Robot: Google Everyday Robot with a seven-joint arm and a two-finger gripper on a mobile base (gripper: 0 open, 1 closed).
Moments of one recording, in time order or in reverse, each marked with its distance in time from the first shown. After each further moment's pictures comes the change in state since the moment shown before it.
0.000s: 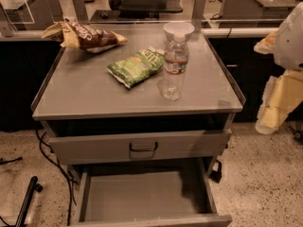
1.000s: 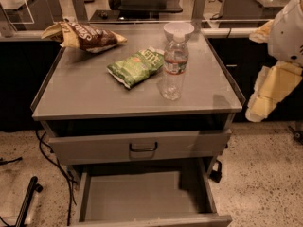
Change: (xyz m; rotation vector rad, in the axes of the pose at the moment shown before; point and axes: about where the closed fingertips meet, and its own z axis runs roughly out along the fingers) arm -0.014 -0.021 -0.001 0.071 -0.059 -0.009
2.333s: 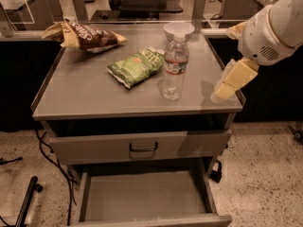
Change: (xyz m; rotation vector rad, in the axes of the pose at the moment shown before) arm -0.040 -0.051 0.056 0.061 -0.245 0.047
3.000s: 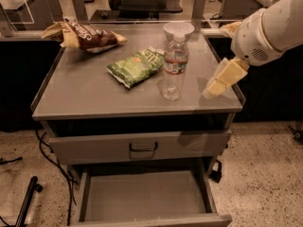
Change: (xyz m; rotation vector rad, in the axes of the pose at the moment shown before) arm -0.010 -0.015 0.019 0.036 -0.089 -0.011
